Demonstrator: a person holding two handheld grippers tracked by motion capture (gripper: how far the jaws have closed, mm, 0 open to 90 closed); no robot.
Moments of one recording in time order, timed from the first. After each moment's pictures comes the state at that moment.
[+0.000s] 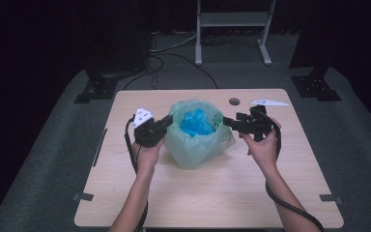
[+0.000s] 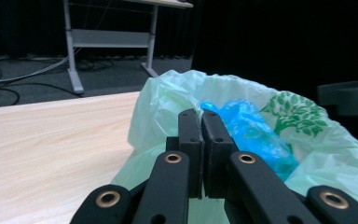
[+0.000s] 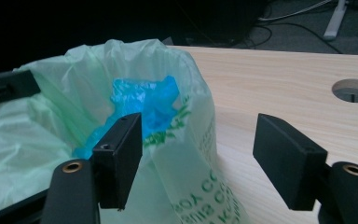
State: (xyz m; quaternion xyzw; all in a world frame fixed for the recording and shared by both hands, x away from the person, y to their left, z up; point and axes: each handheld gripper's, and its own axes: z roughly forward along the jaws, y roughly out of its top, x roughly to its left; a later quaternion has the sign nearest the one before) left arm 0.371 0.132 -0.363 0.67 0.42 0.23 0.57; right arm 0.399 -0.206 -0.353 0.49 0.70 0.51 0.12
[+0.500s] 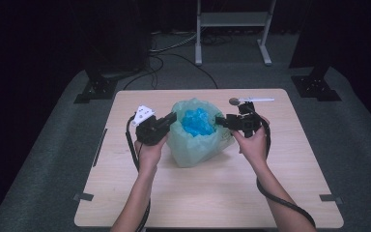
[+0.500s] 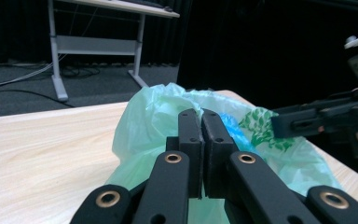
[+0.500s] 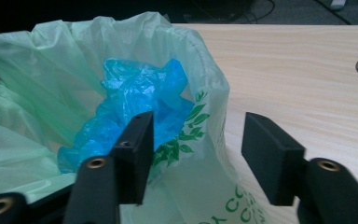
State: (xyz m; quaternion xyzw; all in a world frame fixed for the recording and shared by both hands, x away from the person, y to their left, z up) left arm 0.369 0.126 -0.351 0.66 0.41 0.21 0.59; right arm 0.415 -0.182 -0.359 0.51 0.71 0.47 0.09
